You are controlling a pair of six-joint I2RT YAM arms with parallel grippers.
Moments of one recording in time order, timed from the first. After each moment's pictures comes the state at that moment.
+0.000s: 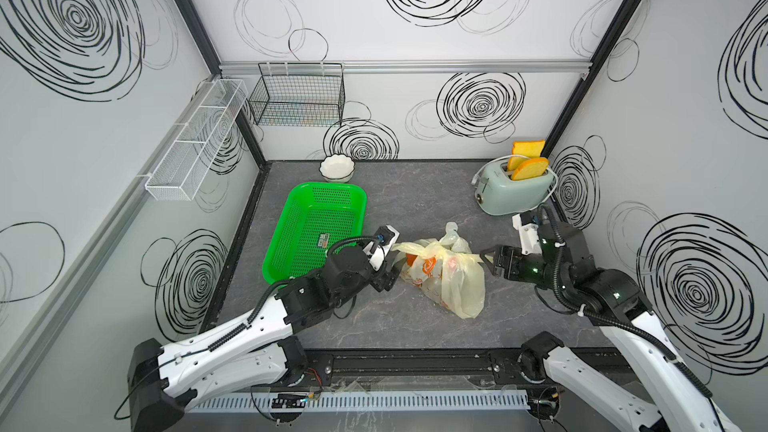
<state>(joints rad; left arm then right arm) -0.95 0.88 0.72 -0.20 -0.26 -0.06 0.48 0.73 1.04 -1.03 -0.08 0.59</state>
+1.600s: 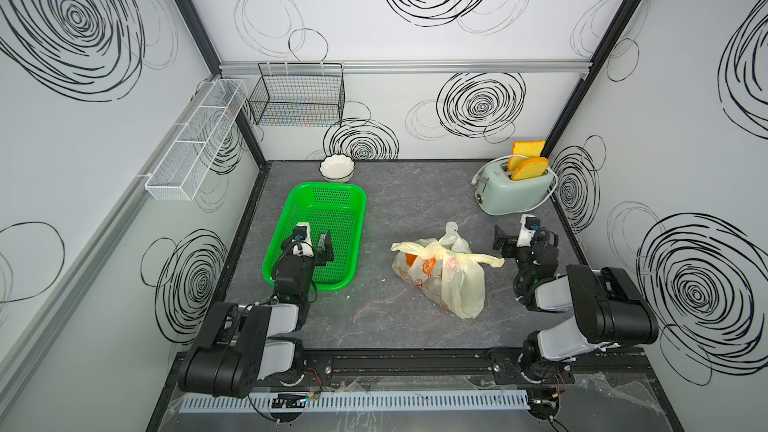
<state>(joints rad) -0.05 1.37 0.09 1.15 -0.05 -0.01 -0.06 1.52 0.19 1.15 -0.08 0.06</state>
